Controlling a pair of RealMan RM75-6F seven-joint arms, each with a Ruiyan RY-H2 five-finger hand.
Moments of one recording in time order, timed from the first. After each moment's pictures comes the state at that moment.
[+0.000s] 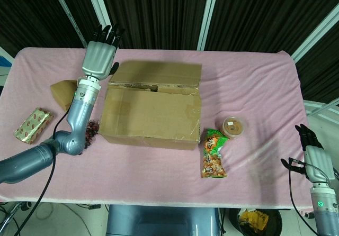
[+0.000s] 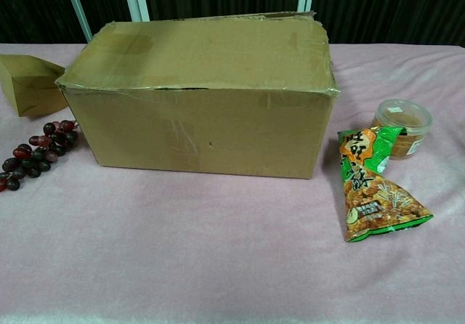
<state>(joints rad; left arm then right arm) -1.04 -1.44 -0.44 -1.21 0.93 0.94 0.54 0.14 -1.19 0.15 -1.56 -1.29 1.34 0.09</state>
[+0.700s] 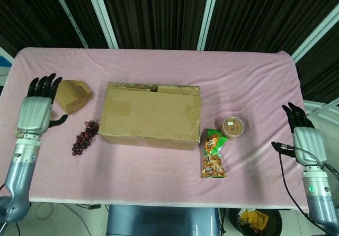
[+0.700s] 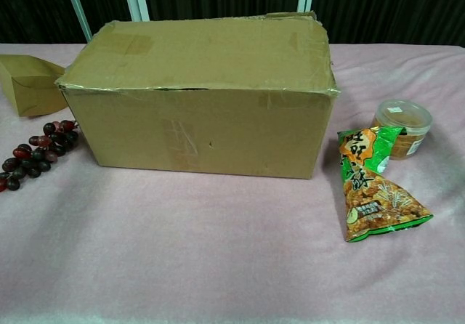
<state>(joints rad) -0.52 -1.16 -0.16 -1.69 1.15 1.38 0.33 0.26 -1.09 0.25 -1.77 -1.30 1.32 -0.12</state>
